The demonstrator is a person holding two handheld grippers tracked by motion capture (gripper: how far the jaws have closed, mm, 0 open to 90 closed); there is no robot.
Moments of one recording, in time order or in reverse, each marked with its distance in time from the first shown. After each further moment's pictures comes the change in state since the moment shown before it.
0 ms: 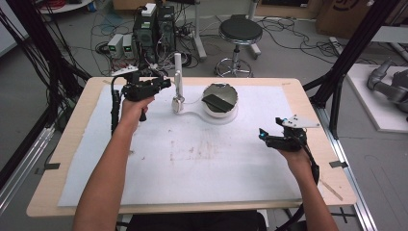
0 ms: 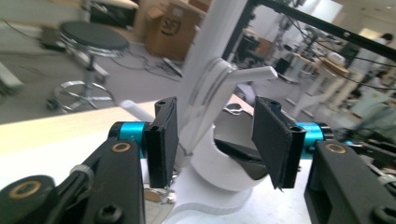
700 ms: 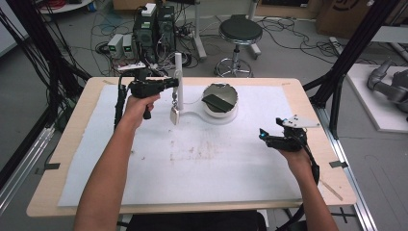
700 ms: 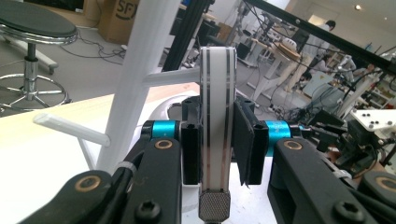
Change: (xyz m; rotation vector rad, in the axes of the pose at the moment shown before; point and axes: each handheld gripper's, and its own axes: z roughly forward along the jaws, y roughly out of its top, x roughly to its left) left arm -0.003 0.009 0.022 0.076 -0.201 -0.040; right arm -0.001 -0.001 0.000 0.009 0.001 0.009
